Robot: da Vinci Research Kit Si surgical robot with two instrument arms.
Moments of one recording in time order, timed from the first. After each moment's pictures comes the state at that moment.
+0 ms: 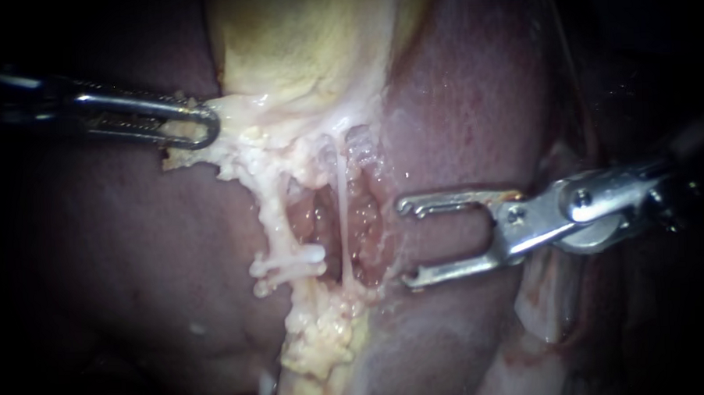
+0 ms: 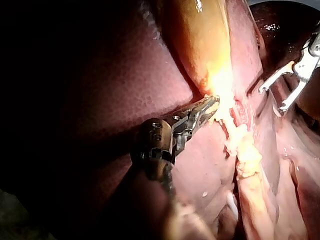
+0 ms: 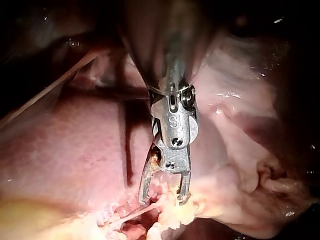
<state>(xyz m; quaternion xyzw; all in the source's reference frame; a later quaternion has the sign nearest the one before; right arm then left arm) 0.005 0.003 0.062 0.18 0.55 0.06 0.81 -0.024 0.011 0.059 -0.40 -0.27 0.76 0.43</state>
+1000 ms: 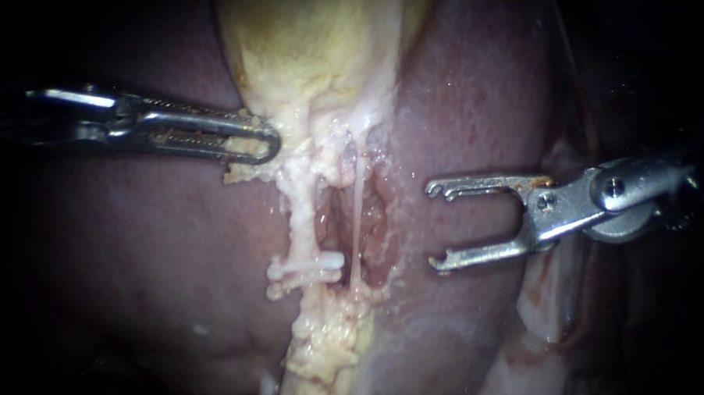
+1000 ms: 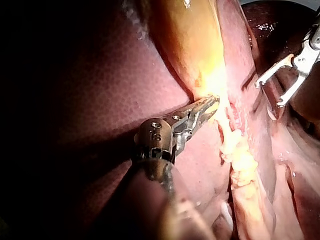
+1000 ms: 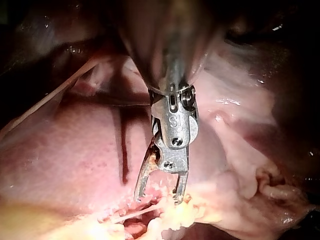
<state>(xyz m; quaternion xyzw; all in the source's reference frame) 0.004 0.003 0.062 0.16 0.55 0.06 0.82 -0.029 0.010 0.064 -0.40 -0.27 0.77 0.42</state>
